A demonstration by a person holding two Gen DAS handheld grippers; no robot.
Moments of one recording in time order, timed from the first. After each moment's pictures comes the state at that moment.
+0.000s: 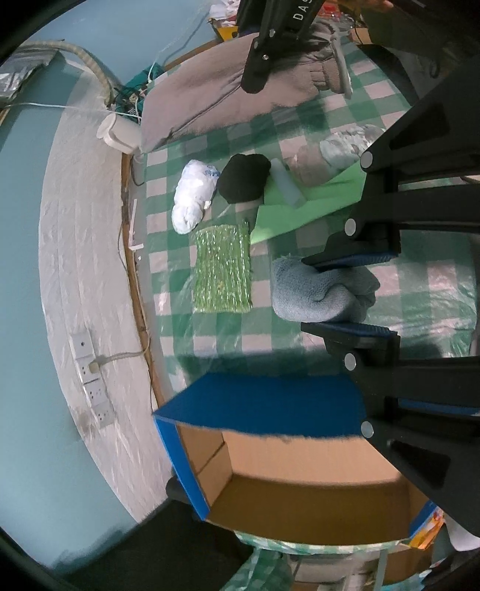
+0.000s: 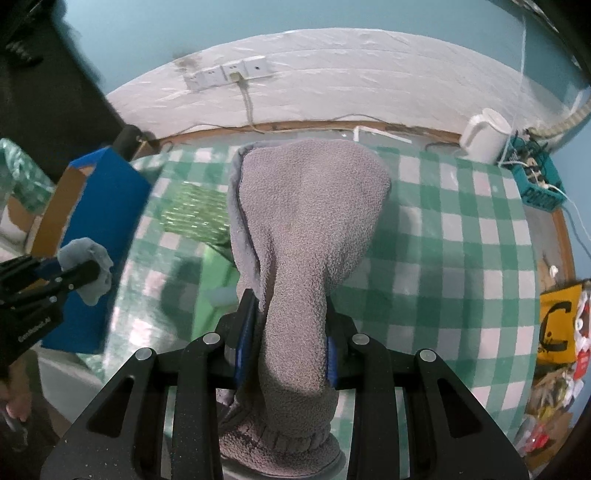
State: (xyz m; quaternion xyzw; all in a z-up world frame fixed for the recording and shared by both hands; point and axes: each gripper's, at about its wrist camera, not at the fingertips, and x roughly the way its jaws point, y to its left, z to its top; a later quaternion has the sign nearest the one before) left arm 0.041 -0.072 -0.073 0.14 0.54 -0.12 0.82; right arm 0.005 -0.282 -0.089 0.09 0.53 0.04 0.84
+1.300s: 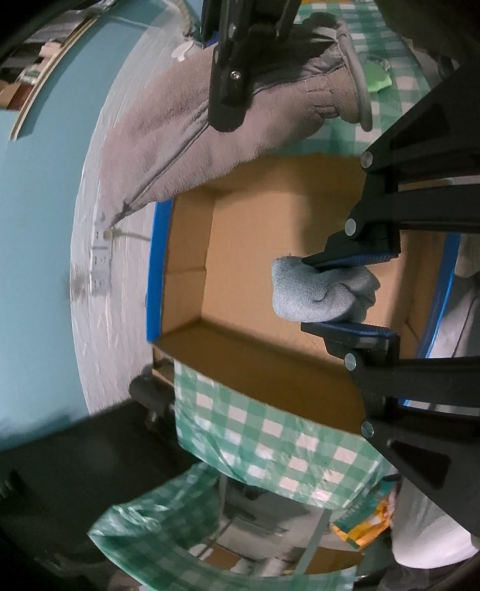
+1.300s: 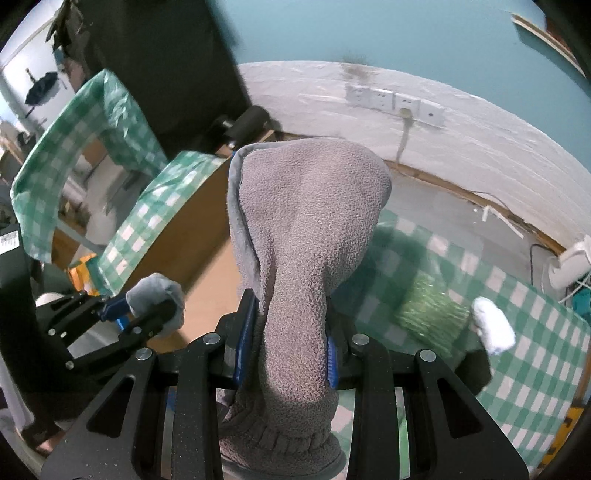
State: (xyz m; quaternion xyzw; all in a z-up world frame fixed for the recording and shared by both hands) left arm 0.043 0.122 -0.036 0.05 0.51 0.01 0.86; right arm 0.087 -0.026 -0.025 0.00 0.51 0.22 0.83
